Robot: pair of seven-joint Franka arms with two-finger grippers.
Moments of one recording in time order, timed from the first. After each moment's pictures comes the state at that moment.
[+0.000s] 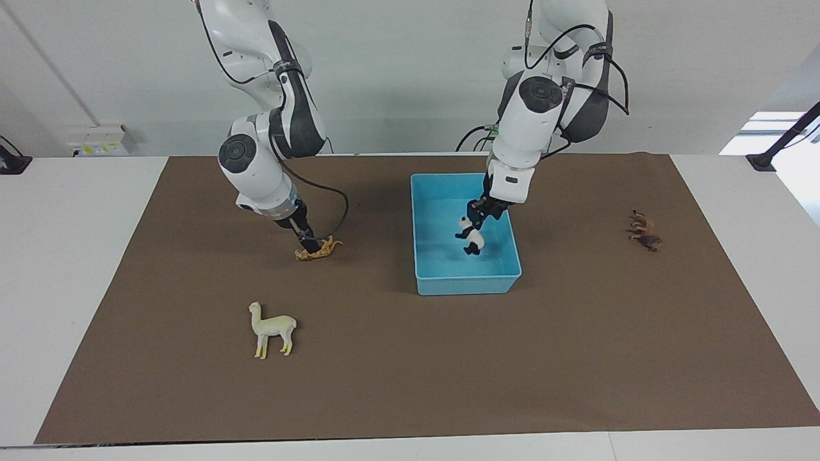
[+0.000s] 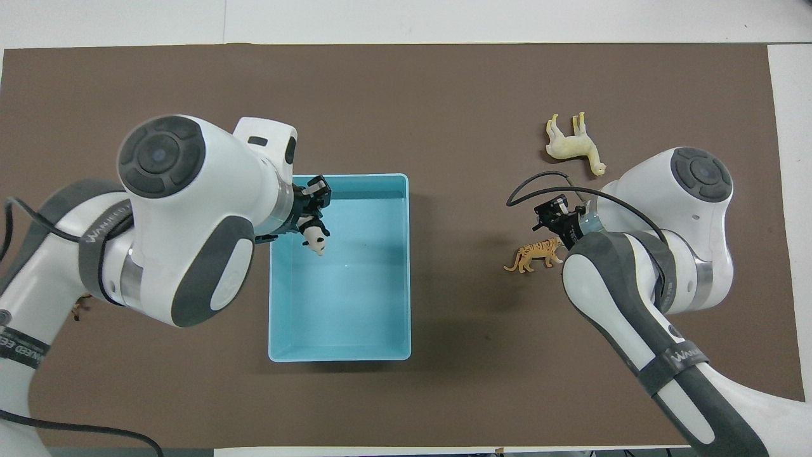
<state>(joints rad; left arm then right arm) -0.28 0.04 -0.21 -1.98 -0.07 2.03 -0.93 0.18 0.08 0.02 -2.20 0.25 2.18 1.17</state>
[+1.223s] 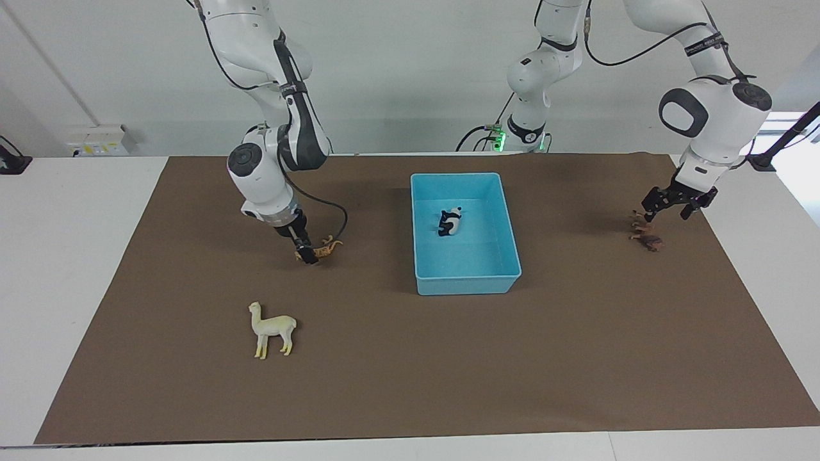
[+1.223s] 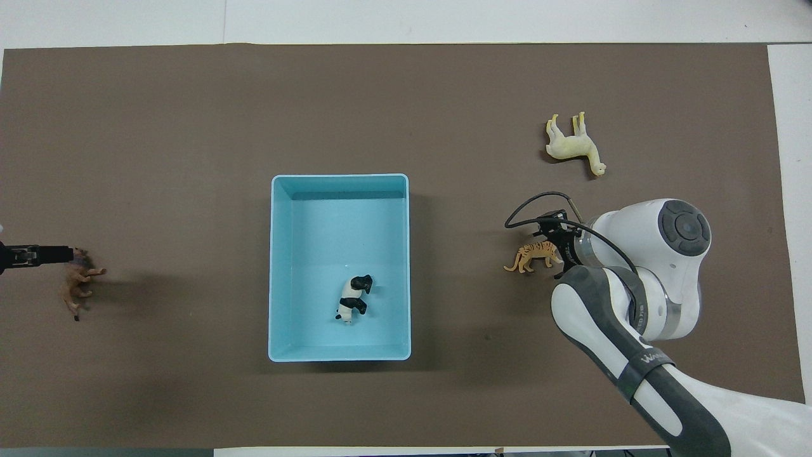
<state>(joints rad) 0.49 -0.02 -0.15 -2.25 -0.01 2.36 0.34 0.18 0.11 0.03 -2.35 0.26 2.45 1.16</state>
